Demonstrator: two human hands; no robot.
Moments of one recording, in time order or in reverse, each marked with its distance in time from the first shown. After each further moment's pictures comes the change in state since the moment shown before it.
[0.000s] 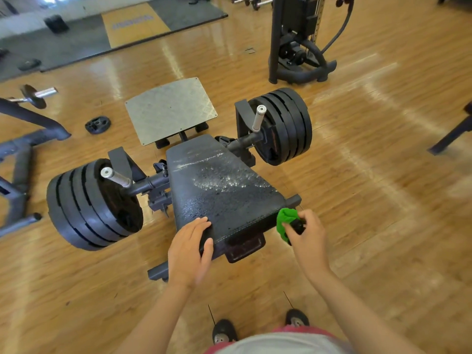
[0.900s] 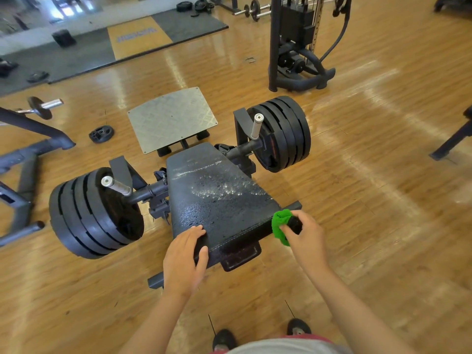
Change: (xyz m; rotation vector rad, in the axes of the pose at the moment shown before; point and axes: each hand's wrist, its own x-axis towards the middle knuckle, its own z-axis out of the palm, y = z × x) left_hand -0.001 0.004 -0.002 -0.008 0.008 -0.034; right_hand 0.021 0.003 -0.008 -0.019 -0.087 -0.036
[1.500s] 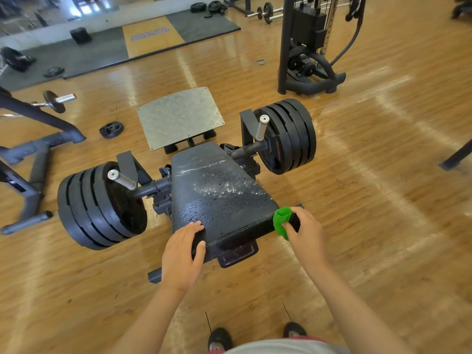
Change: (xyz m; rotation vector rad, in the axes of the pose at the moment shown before) left_hand -0.005 0.009 -0.002 -0.009 0.000 -0.071; right_hand 0.011 0.007 -0.010 -0.106 -0.043 -0.111
